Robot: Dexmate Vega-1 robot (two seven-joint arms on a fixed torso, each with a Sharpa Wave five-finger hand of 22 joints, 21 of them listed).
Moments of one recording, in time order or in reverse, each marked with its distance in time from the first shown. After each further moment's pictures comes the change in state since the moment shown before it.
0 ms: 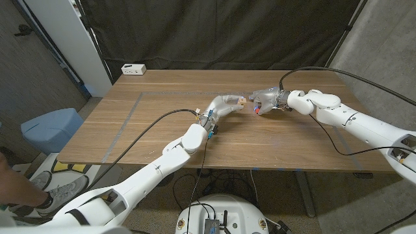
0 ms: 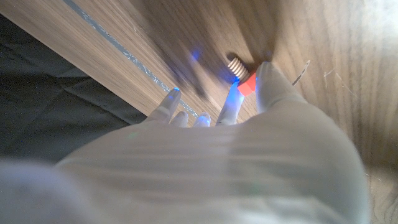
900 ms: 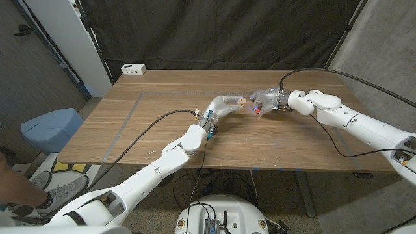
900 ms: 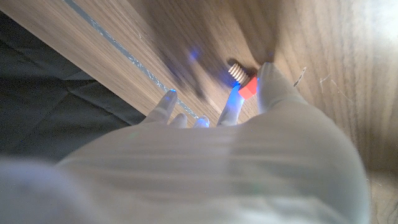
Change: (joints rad) left arm 0.016 0.010 -0.005 -0.023 0.003 0.001 0.006; left_hand 0.008 -0.015 0.000 0.000 0.001 0.000 0.000 0.004 -0.001 -0.002 0.002 0.008 -0.004 0.000 0.000 0.000 0.000 0.000 0.000 0.000 0.000; right arm -0.022 -0.012 0.017 -0.041 -0.016 -0.039 0.026; right_hand -0.020 0.001 -0.012 -0.003 0.000 -0.045 -0.031 -0.055 -0.027 -0.035 -0.010 0.000 -0.005 -0.025 0.000 0.000 -0.005 -0.042 0.026 0.000 0.005
